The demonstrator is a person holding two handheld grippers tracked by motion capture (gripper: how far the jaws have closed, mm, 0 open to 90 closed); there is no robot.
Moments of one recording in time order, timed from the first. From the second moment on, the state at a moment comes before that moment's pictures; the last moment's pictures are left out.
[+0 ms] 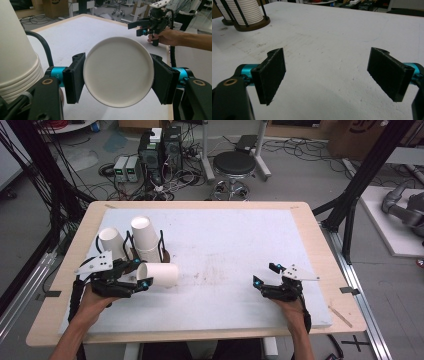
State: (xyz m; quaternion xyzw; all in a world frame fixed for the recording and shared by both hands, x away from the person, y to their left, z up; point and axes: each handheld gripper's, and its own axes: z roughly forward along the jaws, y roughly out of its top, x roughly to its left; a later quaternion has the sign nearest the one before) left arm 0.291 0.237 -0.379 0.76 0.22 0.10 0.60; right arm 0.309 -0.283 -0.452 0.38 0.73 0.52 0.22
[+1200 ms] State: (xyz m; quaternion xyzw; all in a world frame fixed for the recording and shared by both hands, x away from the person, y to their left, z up) left arm 0.293 0.239 -0.368 0.77 0.20 0.10 0.60; right arm 0.316 -0.283 -0.443 0.37 0.74 0.53 0.18
